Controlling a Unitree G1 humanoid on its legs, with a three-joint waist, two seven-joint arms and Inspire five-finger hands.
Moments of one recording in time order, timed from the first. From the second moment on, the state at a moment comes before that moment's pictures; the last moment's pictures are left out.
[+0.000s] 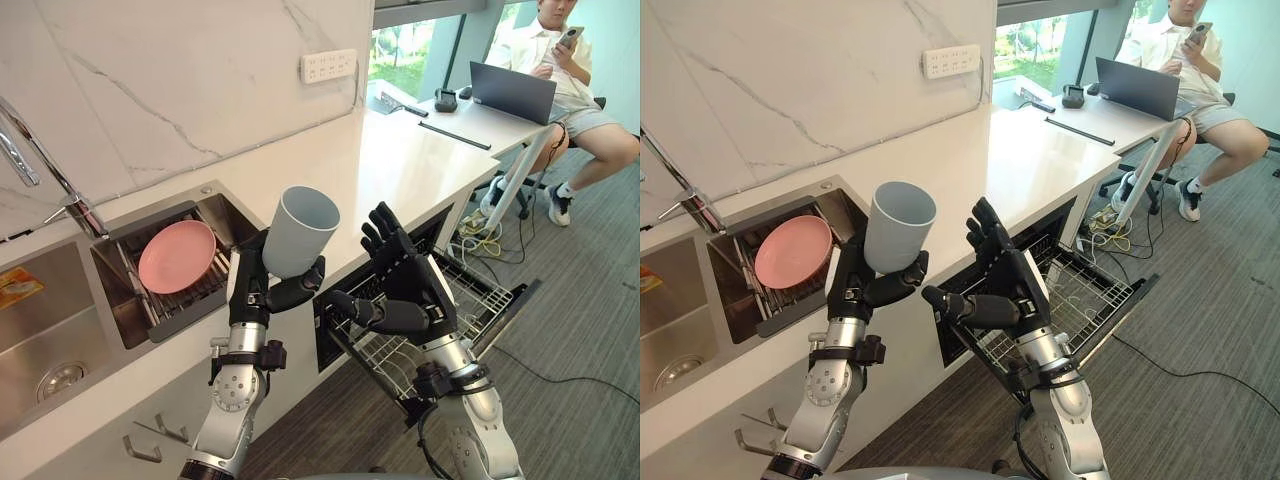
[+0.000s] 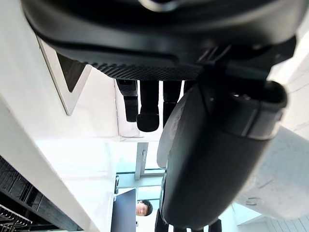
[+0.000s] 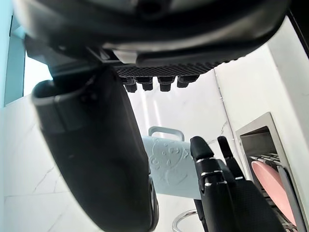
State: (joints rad) left arm 0.09 0.14 -0.27 -0.03 -0.12 -0.33 0.21; right arm 0.20 -0.11 0.18 -0.19 0.43 -0.28 0.32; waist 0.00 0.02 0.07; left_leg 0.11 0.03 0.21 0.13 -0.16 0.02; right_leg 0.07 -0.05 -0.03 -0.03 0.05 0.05
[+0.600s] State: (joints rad) left arm 0.09 0.13 -0.38 -0.03 -0.12 -0.33 0.18; right arm 0.16 -0.11 0.25 -0.19 0.43 -0.29 0.23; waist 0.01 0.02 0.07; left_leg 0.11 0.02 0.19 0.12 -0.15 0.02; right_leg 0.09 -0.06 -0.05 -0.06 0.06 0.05
